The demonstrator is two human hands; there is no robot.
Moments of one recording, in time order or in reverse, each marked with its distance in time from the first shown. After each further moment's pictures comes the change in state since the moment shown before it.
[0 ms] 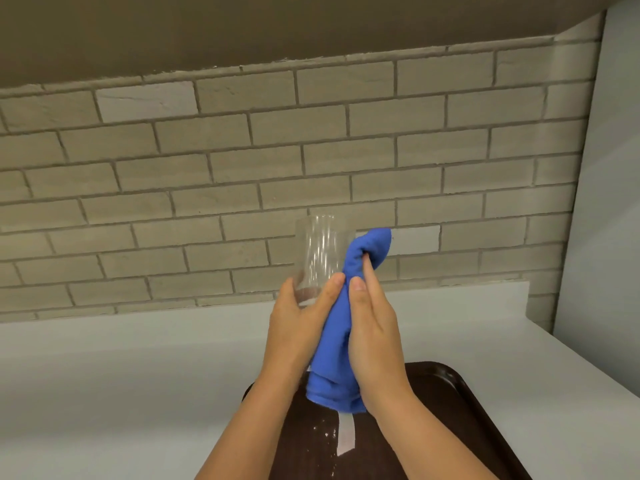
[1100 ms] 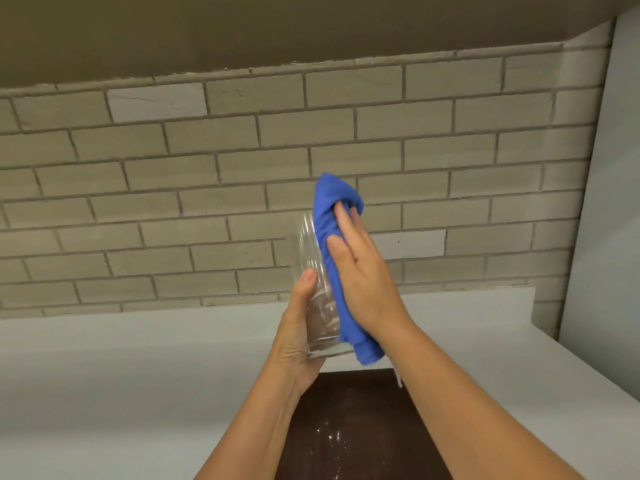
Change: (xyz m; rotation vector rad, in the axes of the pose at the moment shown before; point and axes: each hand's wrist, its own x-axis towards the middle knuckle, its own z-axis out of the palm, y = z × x) left_hand 0.010 -0.013 -0.012 -0.608 -0.335 -0.102; right_hand 0.049 -0.025 0.007 -0.421 -0.158 -0.291
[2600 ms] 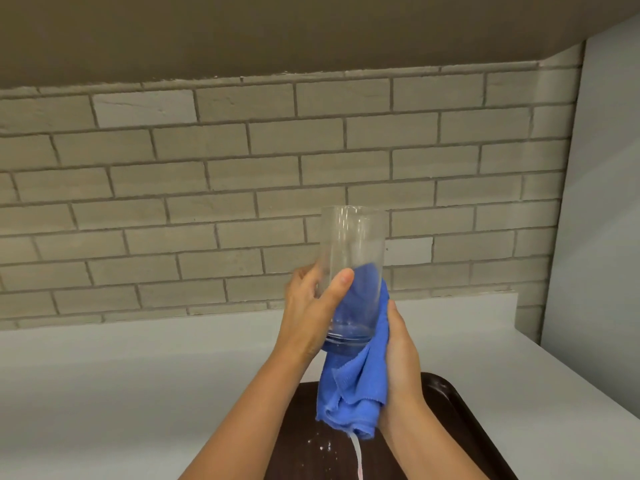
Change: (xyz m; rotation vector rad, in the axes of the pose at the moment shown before) left_hand 0.013 0.011 0.026 0.681 0.154 0.270; right_hand -0.058 0.031 0.002 0.972 0.339 0.541
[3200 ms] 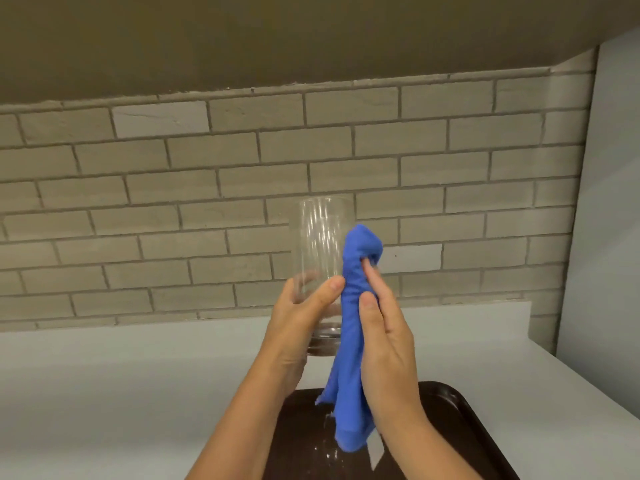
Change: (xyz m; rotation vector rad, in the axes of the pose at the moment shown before) left_hand -0.016 0.016 -0.020 -0.318 -0.078 -0.235; right_hand -0.022 -0.014 0.029 -0.475 -0.188 -0.452
